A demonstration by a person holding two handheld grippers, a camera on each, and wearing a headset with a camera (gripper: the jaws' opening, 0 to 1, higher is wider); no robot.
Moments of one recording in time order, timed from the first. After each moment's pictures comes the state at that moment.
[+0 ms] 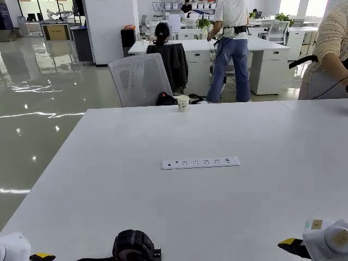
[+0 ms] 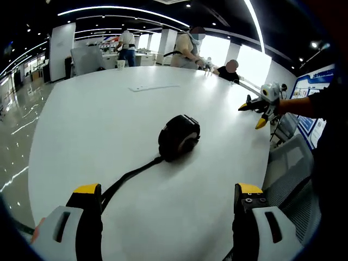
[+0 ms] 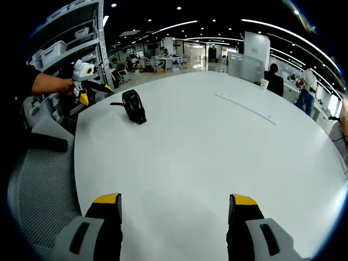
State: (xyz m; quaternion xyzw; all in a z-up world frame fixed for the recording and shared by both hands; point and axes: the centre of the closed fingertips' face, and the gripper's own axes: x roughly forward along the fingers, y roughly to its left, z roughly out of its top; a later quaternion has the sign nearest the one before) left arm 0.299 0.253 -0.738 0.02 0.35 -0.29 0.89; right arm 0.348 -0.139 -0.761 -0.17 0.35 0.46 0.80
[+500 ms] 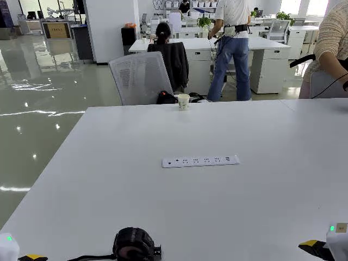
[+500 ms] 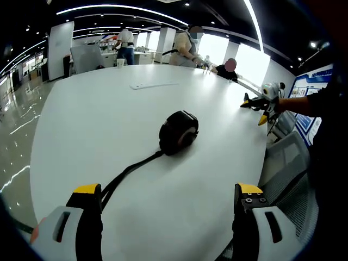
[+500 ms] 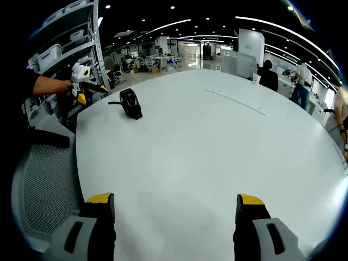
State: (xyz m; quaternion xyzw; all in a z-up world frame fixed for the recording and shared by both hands) left arm 0.287 0.259 -0.734 0.02 0.36 -0.30 0.88; right arm 0.336 -0.175 -0.755 -0.15 0.36 0.44 0.81
